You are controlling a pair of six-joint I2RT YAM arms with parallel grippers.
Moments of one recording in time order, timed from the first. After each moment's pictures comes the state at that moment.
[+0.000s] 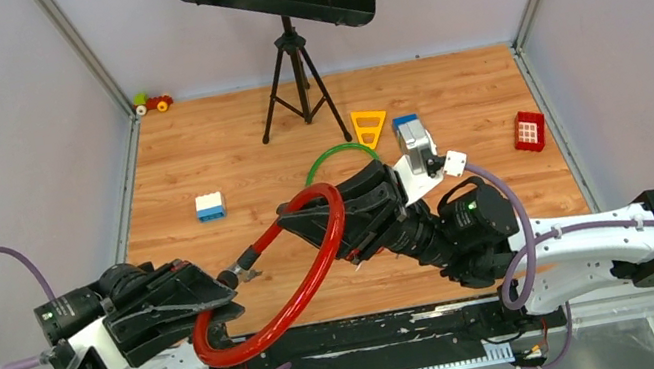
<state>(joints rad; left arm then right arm) -0.93 0.55 0.92 0.74 0.96 0.09 1.51 1.16 1.16 0.68 0.15 0.33</state>
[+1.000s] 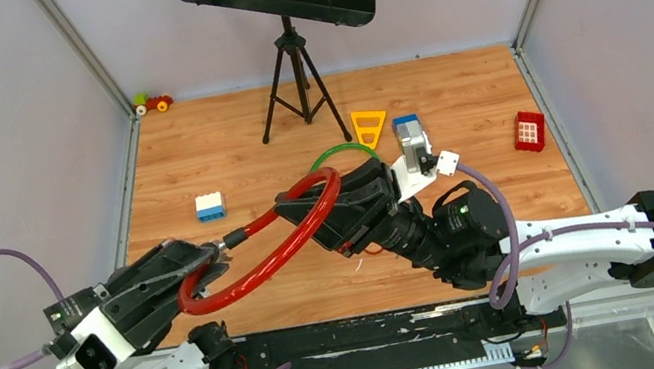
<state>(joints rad) -0.93 0.54 0.86 0.82 0.72 0.19 1.49 1.18 1.13 0.74 0.23 0.33</state>
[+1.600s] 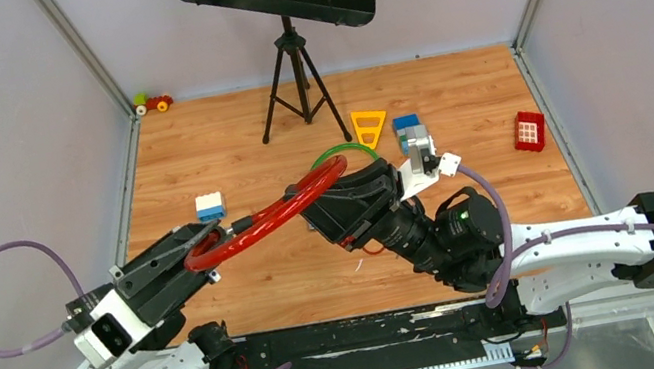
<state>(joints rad) -0.93 0.56 0.79 0.92 0.57 0.18 1.49 1.15 1.07 0.78 0.35 0.34</state>
